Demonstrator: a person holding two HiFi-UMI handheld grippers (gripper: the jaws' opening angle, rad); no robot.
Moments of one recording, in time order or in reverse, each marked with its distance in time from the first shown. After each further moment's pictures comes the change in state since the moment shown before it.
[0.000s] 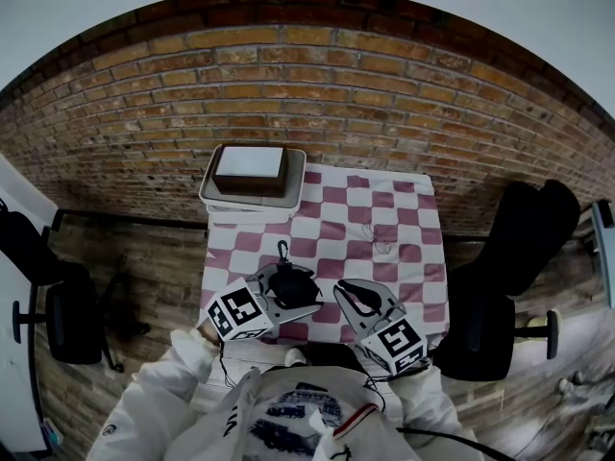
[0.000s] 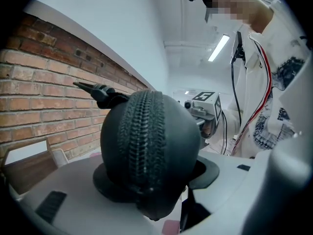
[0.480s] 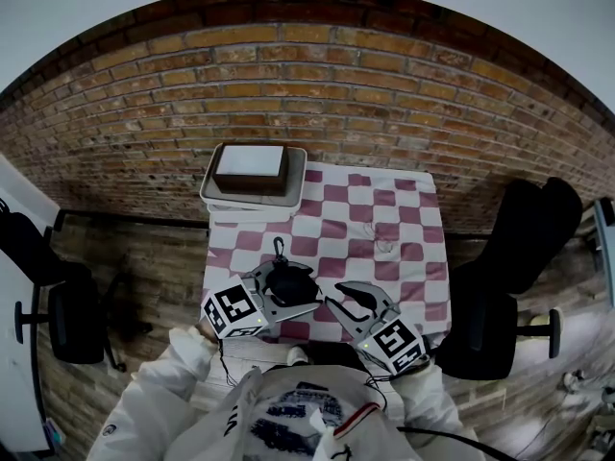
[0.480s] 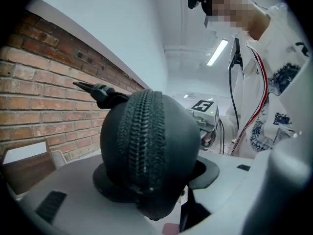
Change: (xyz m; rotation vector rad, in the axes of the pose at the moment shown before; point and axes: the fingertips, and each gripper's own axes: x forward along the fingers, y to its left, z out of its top) left arm -0.005 0.001 0.008 -0.007 -0.045 -0.017; right arm 0.006 0.017 -0.014 -0.031 0.039 0.090
